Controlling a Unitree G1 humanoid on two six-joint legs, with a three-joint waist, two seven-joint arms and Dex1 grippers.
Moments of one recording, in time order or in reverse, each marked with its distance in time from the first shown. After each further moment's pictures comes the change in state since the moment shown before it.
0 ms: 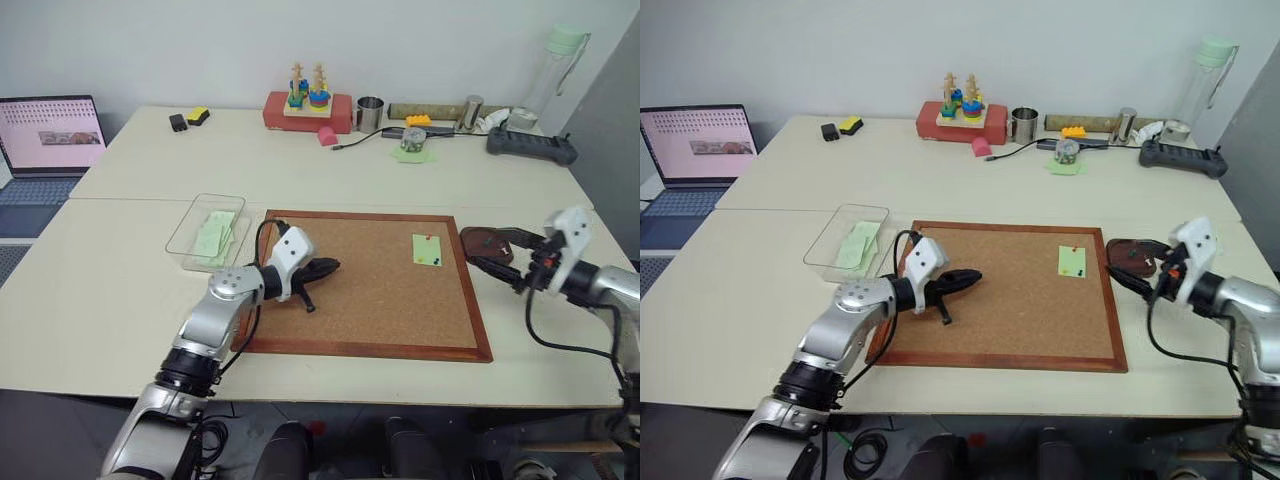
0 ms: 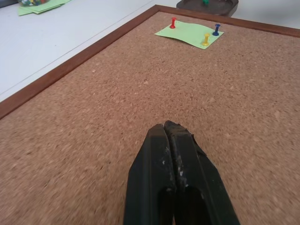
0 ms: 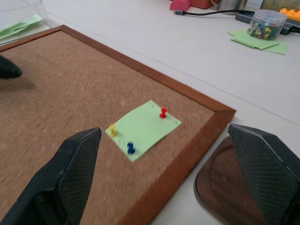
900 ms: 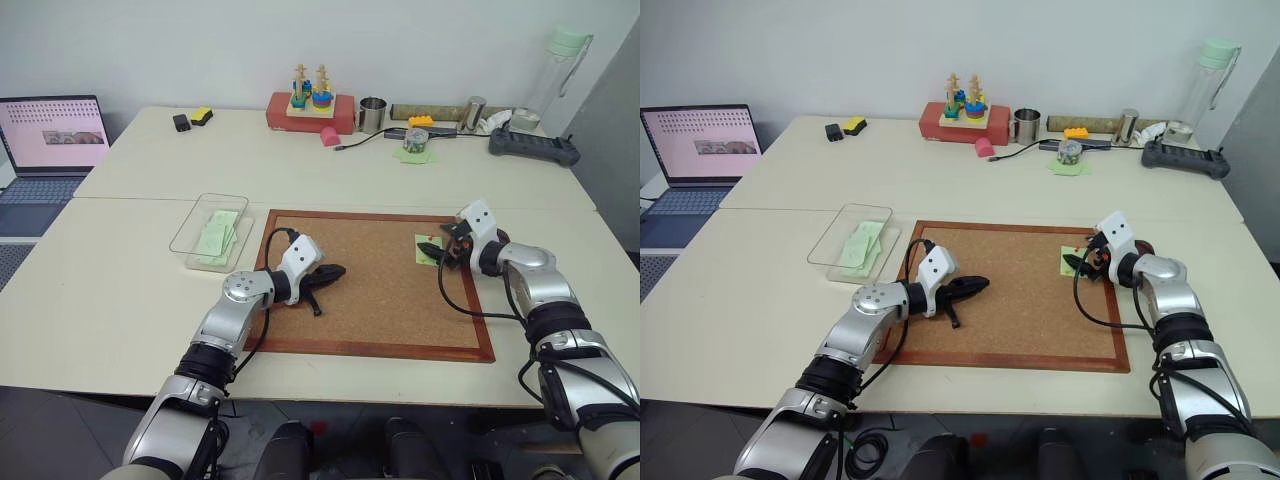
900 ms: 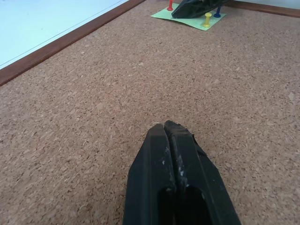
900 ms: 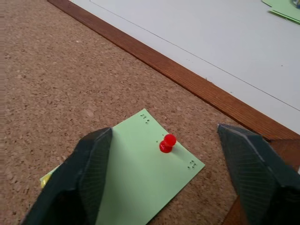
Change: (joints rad) left arm -0.024 -0.033 0.005 0.133 0.055 -0.100 -0.031; right arm -0.365 0.214 0.160 0.733 -0.263 -0.408 -0.029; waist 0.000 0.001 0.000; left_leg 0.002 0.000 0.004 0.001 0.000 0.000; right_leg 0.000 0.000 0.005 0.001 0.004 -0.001
